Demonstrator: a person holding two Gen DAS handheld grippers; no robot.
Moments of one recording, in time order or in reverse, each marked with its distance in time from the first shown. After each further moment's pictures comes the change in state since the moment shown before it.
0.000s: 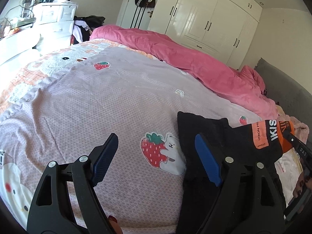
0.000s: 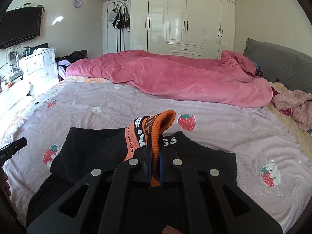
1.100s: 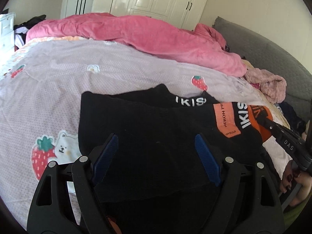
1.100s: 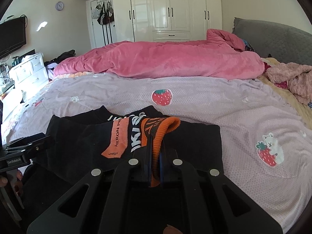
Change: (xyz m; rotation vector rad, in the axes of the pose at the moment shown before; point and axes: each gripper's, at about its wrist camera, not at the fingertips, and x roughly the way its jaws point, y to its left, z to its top) left arm 0.090 -0.133 -0.025 0.262 0.212 -0.257; right arm 0.024 -0.064 -0.045 0.113 0.074 -0.009
